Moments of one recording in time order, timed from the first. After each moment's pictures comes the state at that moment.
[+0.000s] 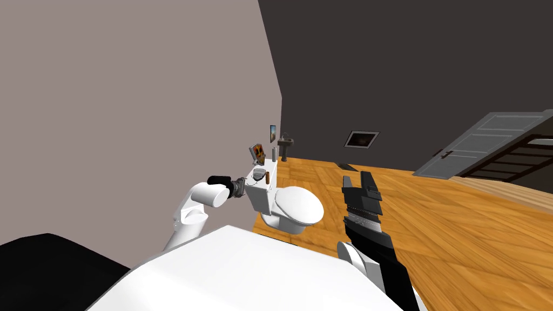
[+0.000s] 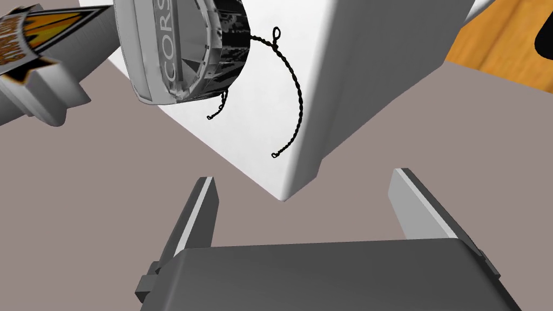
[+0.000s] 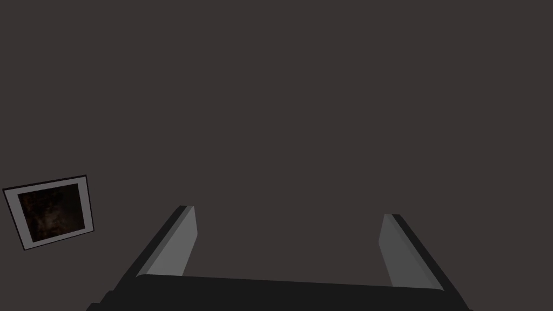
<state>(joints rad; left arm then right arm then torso) 0.17 0.26 0.16 -2.45 0.30 1.52 0.25 0.53 -0.02 -0.03 -2.34 -0.06 -0.44 0.12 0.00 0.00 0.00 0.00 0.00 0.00</state>
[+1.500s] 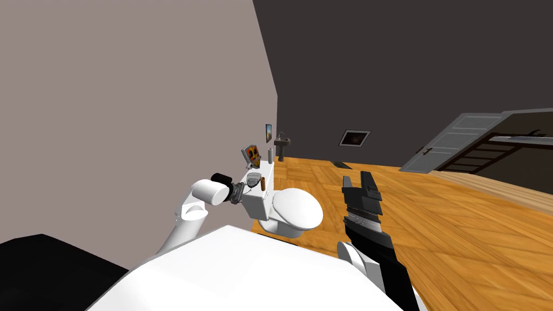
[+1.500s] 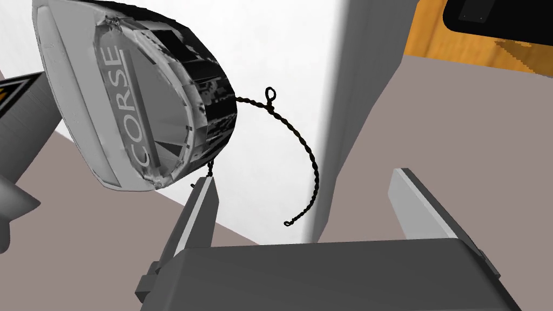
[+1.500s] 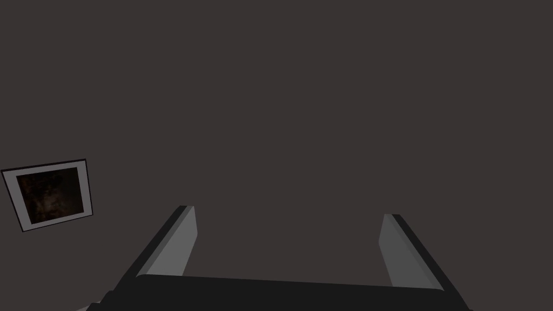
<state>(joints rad) 0.14 0.32 0.16 -2.45 0.37 1.75 0.24 0.53 -0.02 -0.03 -2.34 -0.06 -0.44 0.12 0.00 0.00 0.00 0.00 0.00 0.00</state>
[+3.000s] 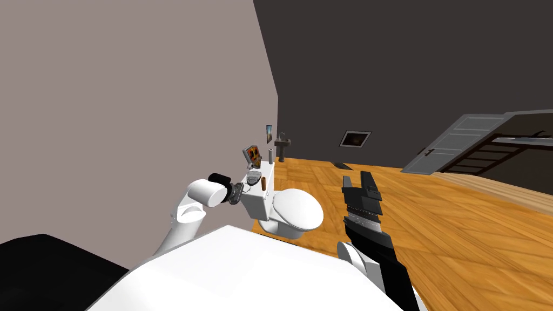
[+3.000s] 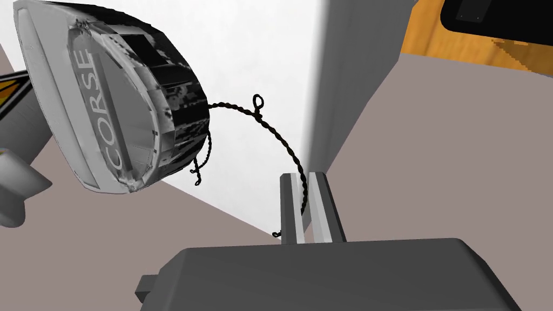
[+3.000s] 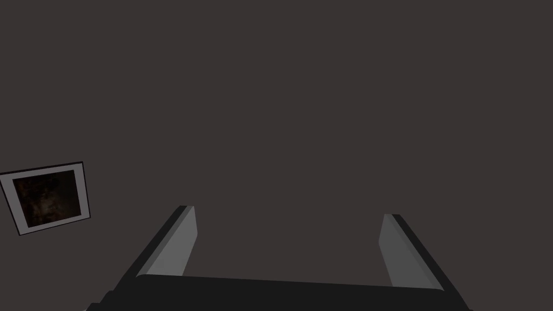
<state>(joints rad) 0.15 0.32 0.17 -2.50 0.38 1.79 0.25 0.53 -0.02 -0.03 -2.34 -0.06 -0.44 0.12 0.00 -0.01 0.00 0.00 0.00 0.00</state>
